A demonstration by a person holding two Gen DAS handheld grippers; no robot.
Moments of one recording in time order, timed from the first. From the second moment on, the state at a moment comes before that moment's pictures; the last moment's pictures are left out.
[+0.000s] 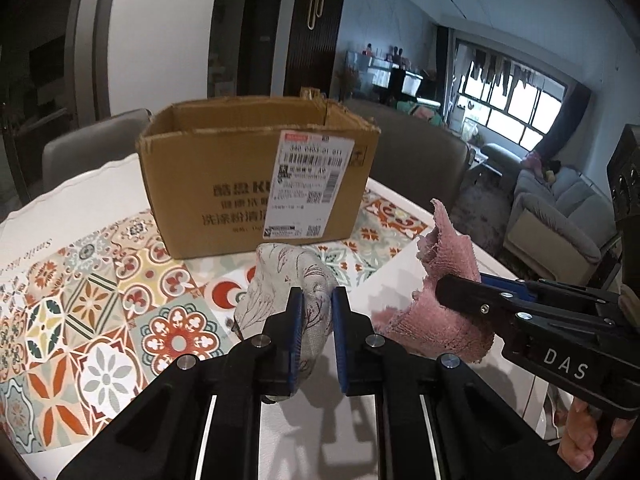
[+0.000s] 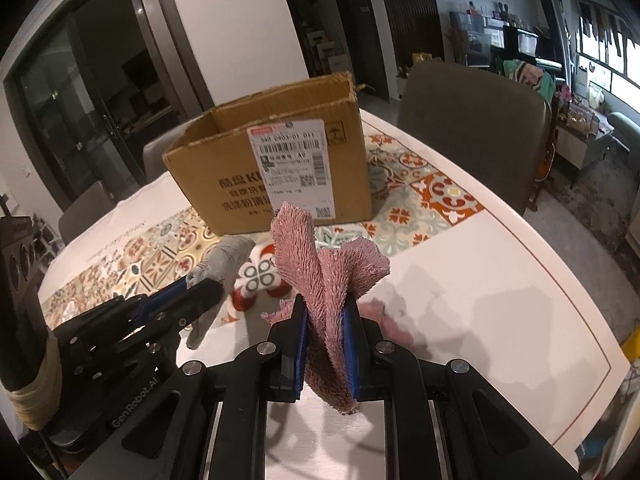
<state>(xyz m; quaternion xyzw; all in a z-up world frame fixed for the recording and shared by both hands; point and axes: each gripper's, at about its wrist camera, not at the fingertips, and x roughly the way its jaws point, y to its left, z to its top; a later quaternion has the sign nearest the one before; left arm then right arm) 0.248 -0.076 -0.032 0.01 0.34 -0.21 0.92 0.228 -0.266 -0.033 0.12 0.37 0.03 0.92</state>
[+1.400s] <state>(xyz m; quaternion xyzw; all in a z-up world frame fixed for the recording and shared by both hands) 0.221 -0.055 0.082 0.01 0.19 -0.18 0.96 0.219 -0.255 0.073 0.09 0.24 0.06 0.96</state>
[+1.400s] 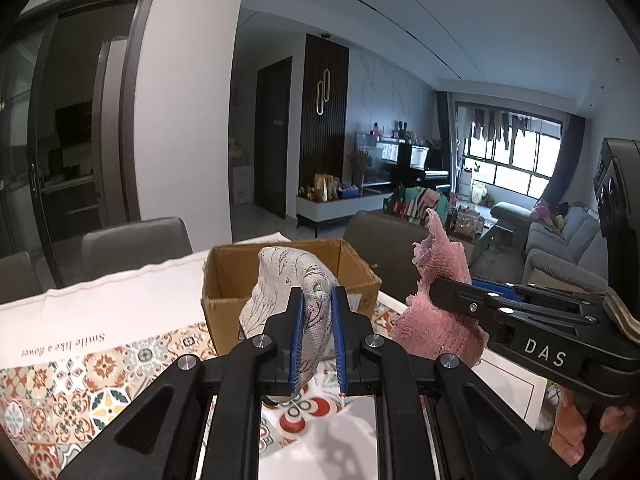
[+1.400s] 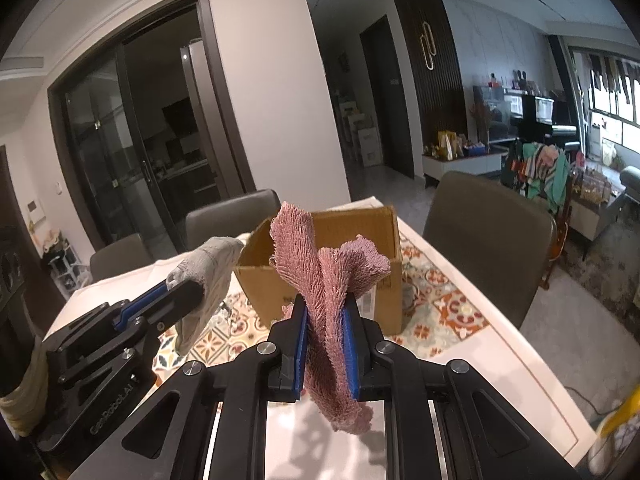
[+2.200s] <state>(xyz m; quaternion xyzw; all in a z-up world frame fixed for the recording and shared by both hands) 0.267 -0.053 0.113 0.02 0.14 -0.18 0.97 0.259 -0.249 0.113 0.07 0.19 0.06 0.98</state>
